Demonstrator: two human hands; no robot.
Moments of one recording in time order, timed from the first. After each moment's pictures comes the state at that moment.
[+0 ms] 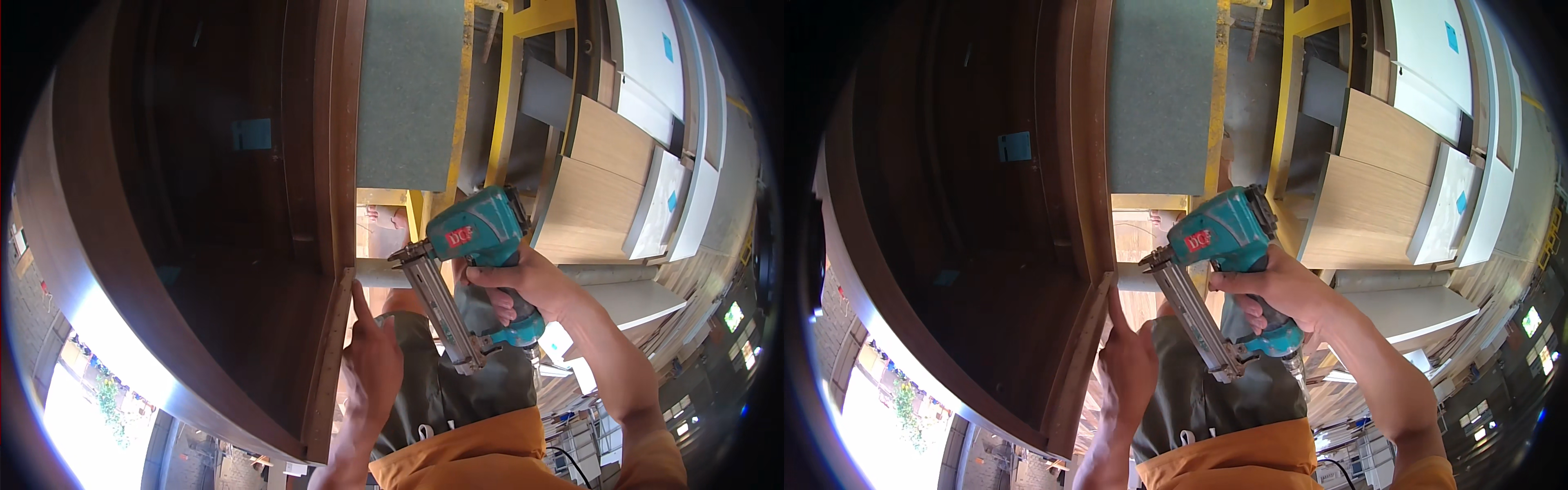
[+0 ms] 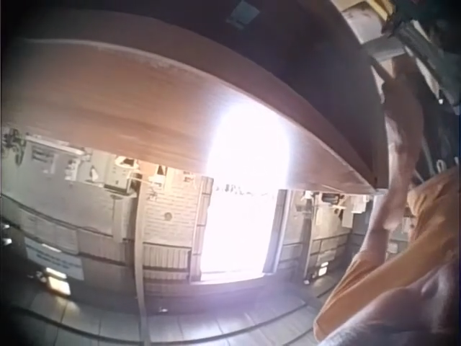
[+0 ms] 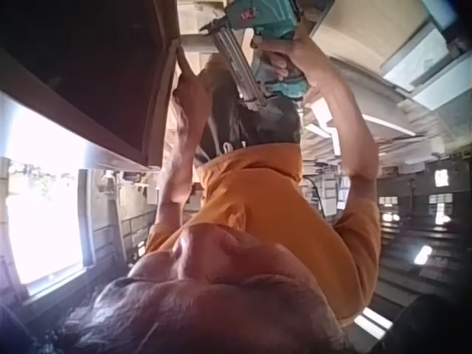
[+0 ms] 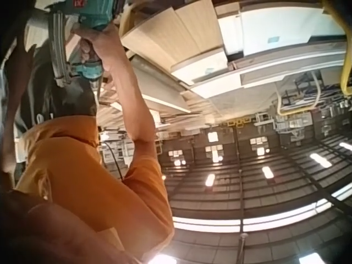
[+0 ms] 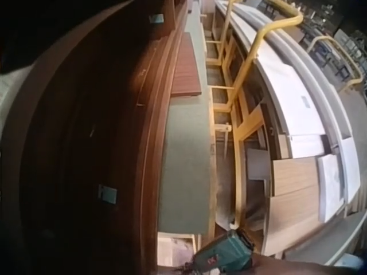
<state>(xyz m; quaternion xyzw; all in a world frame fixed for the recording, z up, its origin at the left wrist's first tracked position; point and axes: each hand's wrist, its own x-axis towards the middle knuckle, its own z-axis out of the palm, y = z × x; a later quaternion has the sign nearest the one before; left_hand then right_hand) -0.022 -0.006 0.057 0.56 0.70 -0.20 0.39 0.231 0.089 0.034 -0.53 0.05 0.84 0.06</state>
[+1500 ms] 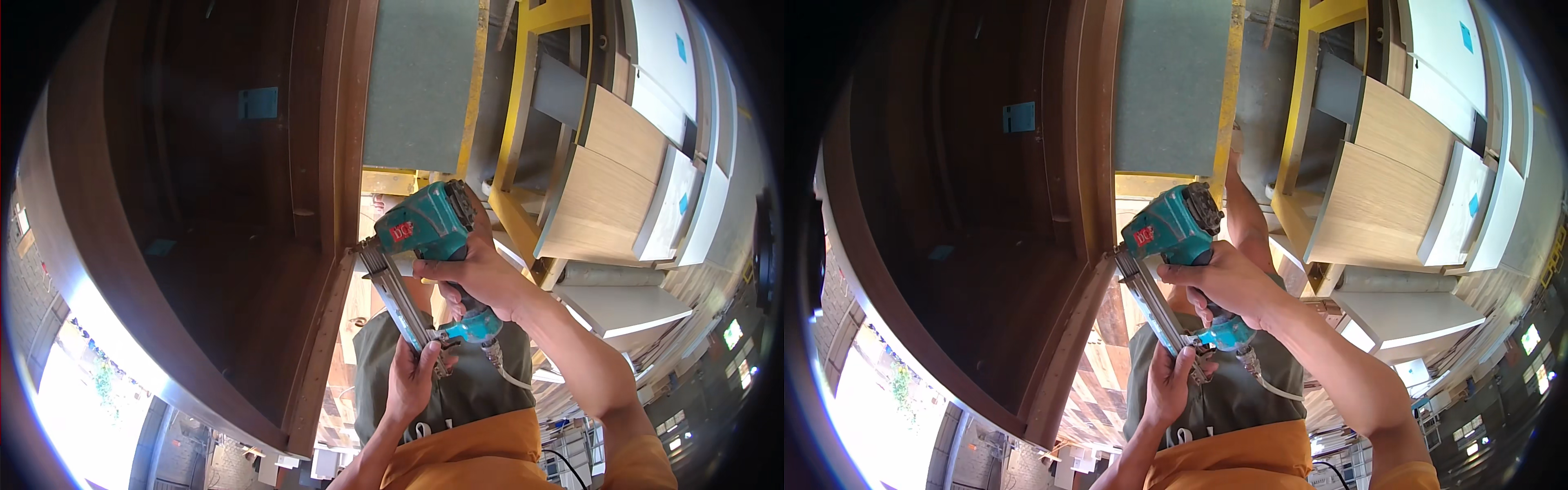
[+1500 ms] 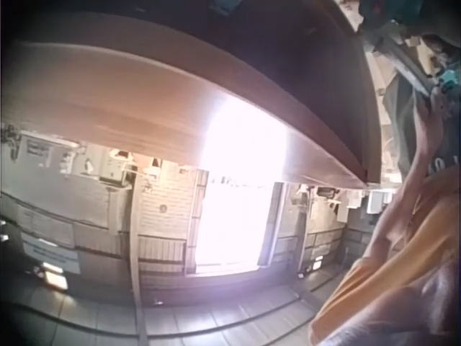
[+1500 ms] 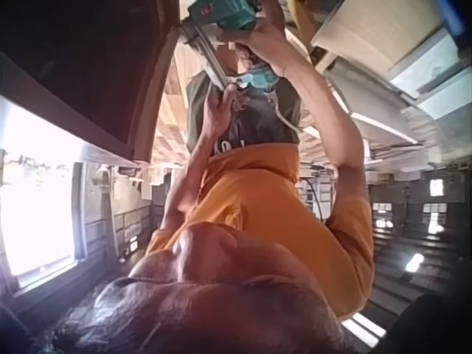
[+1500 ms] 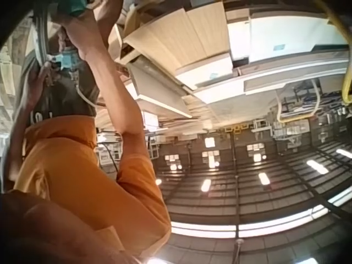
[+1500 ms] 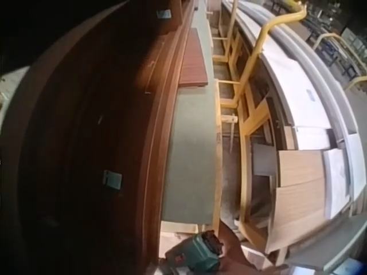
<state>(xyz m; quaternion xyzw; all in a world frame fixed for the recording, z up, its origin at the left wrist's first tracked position) 0.008 -0.107 0.055 0.05 0.66 0.17 0.73 0.172 0.064 -0.002 -0.52 -0.01 0.85 0.06</state>
